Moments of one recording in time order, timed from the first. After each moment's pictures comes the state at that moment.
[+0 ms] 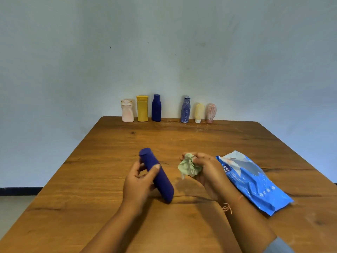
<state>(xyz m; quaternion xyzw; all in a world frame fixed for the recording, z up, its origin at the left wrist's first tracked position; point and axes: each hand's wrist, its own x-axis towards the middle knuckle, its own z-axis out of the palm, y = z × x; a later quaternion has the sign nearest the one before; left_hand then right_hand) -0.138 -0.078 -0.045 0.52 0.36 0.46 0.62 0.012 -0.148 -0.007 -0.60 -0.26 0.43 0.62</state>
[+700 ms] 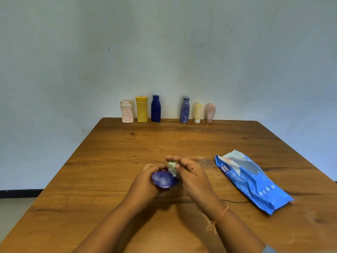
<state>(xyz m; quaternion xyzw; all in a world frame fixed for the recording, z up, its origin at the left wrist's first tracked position) -0.136 -0.063 -0.058 0.79 0.32 0.31 0.41 -0.025 -0.151 -0.018 -0.59 -0.43 0.31 0.60</state>
